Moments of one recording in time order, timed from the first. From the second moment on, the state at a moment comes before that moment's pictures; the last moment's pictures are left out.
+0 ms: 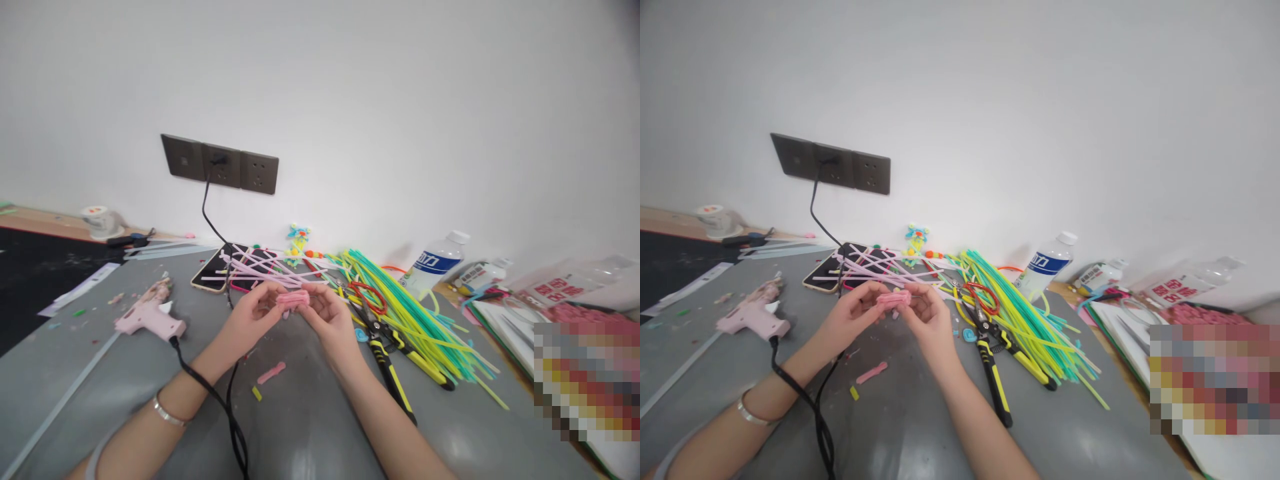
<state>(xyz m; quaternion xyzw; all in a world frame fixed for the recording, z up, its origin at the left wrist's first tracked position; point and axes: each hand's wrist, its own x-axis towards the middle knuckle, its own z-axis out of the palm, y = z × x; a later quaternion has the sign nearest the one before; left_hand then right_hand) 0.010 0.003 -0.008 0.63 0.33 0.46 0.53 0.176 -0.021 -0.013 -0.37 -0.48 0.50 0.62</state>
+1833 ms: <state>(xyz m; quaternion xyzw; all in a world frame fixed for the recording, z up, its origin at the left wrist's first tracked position) 0.008 0.004 -0.005 0.61 0.37 0.48 0.51 0.189 -0.019 -0.004 -0.37 -0.52 0.50 0.58</state>
